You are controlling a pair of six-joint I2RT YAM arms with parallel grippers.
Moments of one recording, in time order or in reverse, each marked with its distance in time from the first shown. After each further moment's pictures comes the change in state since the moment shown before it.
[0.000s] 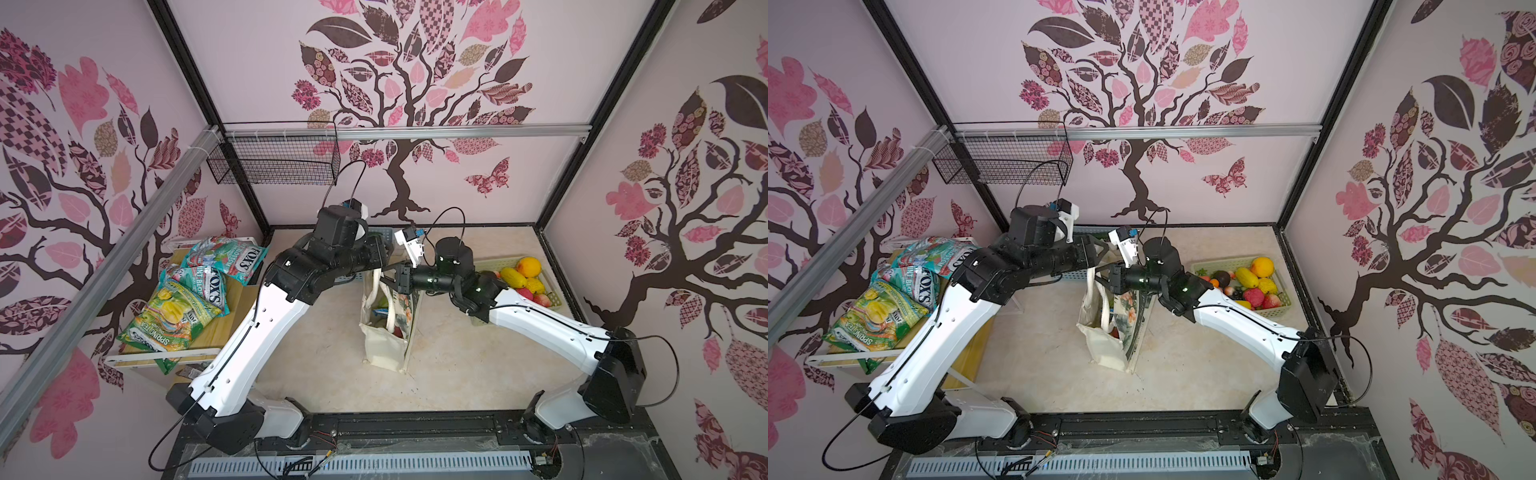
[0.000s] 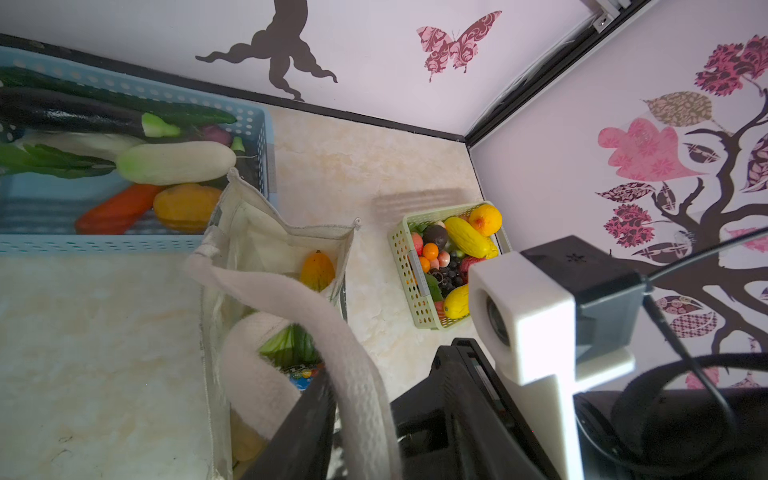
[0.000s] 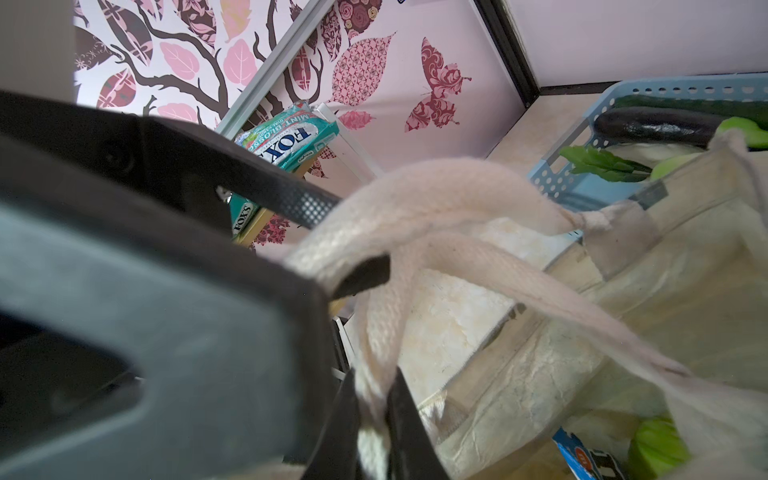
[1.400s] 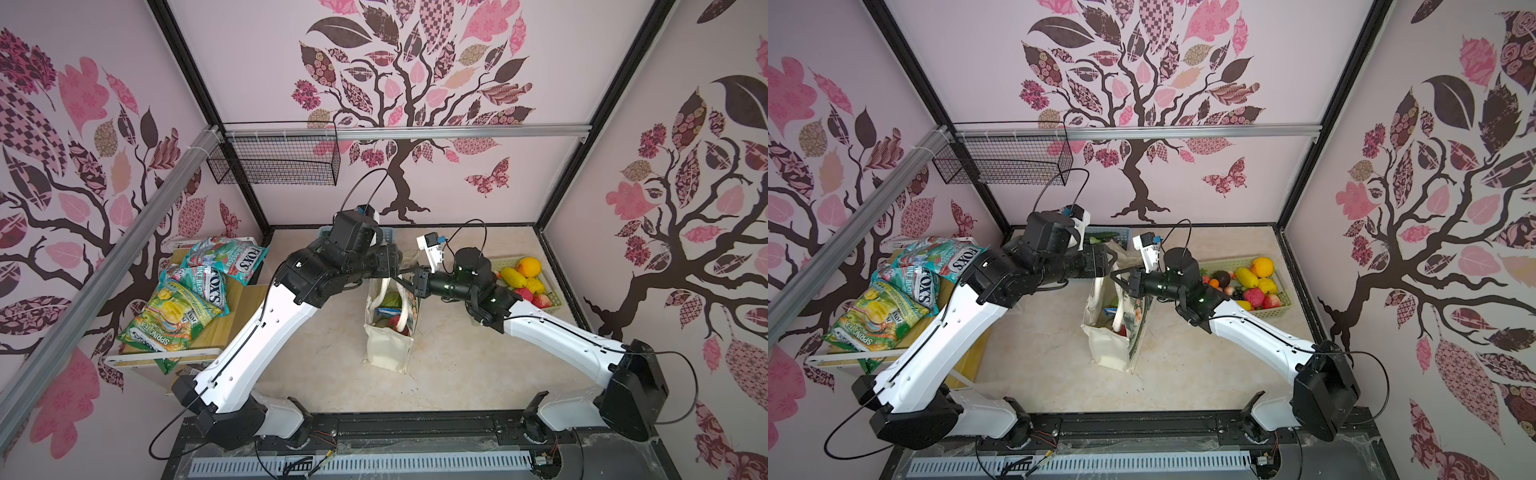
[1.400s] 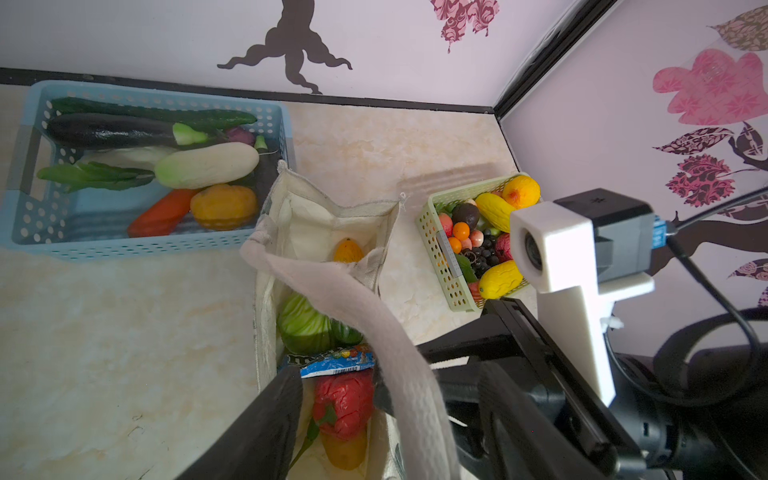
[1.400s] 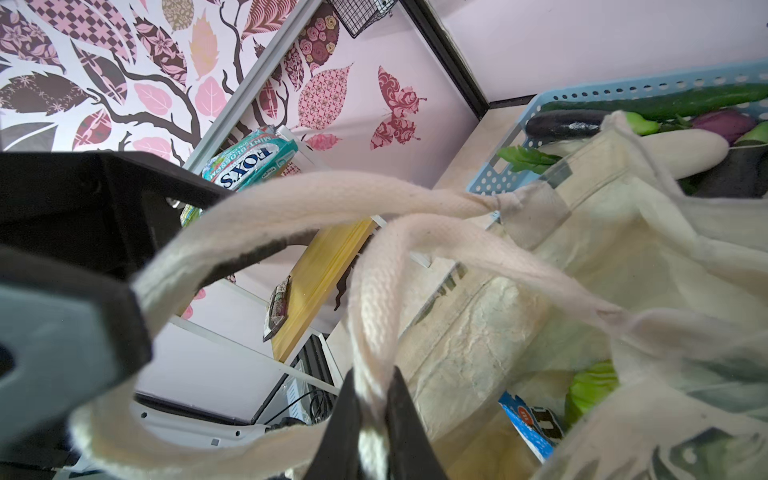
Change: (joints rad) left arm -0.100 0.030 0.039 -0.095 -0.140 0.082; right arm -0.079 -0.119 -0.213 0.106 0.024 0.051
